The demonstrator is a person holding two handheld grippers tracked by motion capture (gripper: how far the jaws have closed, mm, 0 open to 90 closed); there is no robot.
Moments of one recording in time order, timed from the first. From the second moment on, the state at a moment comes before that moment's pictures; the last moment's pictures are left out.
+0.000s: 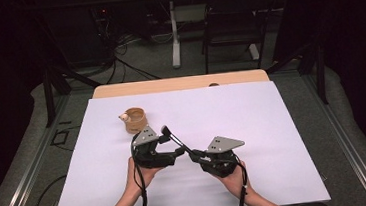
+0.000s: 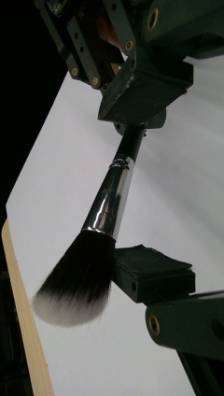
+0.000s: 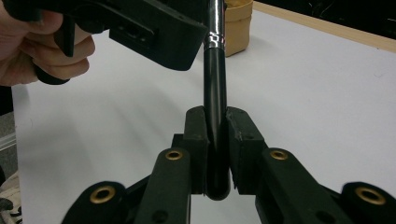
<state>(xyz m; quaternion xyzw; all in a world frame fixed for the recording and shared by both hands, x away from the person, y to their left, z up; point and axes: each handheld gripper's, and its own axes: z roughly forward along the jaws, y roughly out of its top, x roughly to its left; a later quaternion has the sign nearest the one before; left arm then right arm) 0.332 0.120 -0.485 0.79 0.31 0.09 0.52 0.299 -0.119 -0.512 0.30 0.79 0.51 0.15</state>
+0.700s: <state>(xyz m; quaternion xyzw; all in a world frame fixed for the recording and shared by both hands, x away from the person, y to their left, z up) 0.332 0.126 -0.486 0.78 0.32 0.07 0.54 0.302 -0.112 -0.521 0.29 0.81 0.49 0.12</state>
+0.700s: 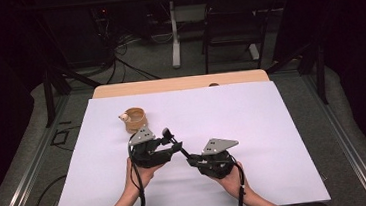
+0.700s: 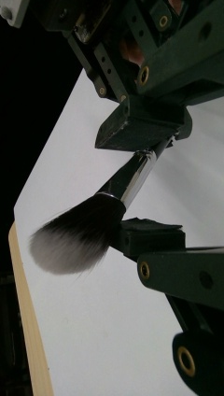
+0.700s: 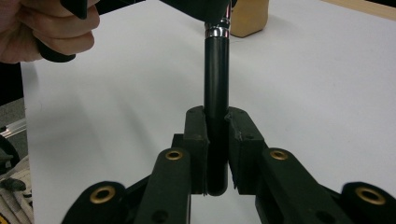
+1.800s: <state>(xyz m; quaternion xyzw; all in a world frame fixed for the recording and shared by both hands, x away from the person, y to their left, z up) 0.324 0.128 -0.476 0.79 0.26 0.07 0.55 0.310 -0.115 -0.518 0.31 0.82 0.47 0.11</state>
